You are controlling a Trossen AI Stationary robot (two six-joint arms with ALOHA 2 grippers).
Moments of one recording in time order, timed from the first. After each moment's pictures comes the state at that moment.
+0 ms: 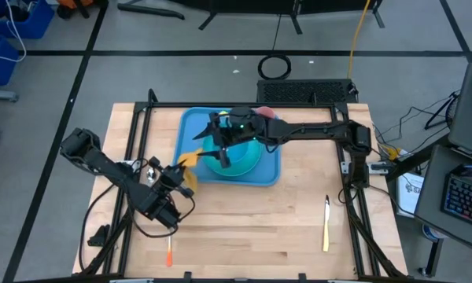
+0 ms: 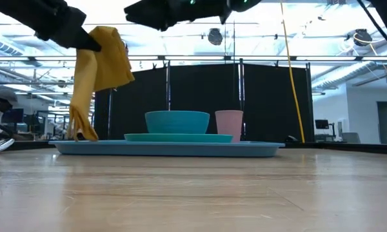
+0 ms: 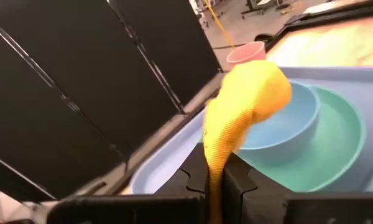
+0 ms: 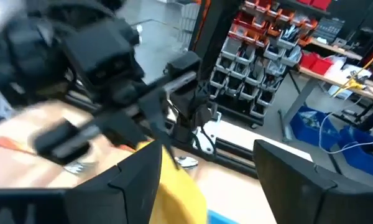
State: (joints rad) left arm -0.62 1.48 0.92 -1.29 -1.34 -1.37; right arm -0.16 1.93 1.62 0.10 -0.35 -0.35
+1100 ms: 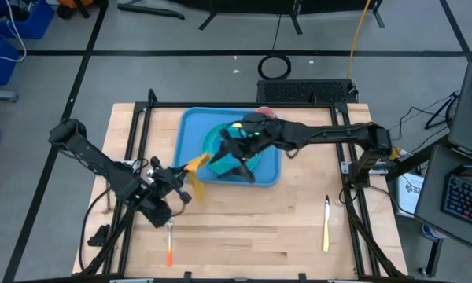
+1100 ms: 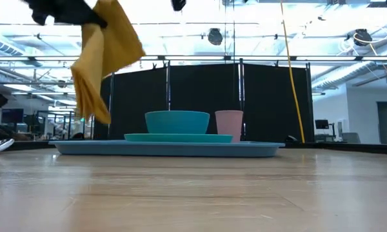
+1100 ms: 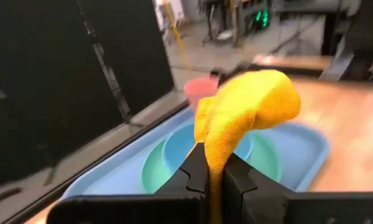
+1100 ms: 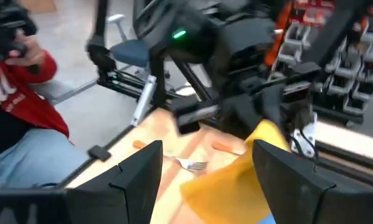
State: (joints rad) left arm -0.66 1.21 0.79 -0.55 -1.33 -0.80; right arm -0.08 1.73 1.51 -0.08 -0.58 -0.20
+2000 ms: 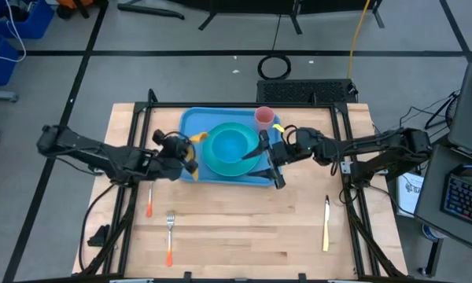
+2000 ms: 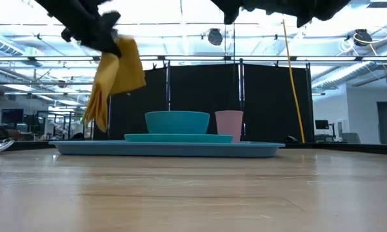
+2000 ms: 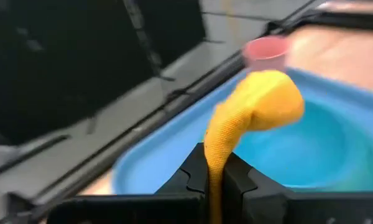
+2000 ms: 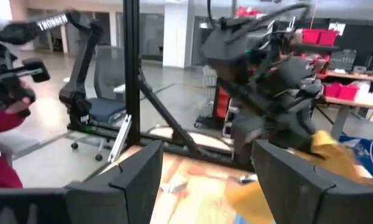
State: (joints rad) left arm -0.20 1.10 0.80 -0.52 -1.03 -0.51; right arm -0.06 1.35 0.79 0.60 -0.37 -0.05
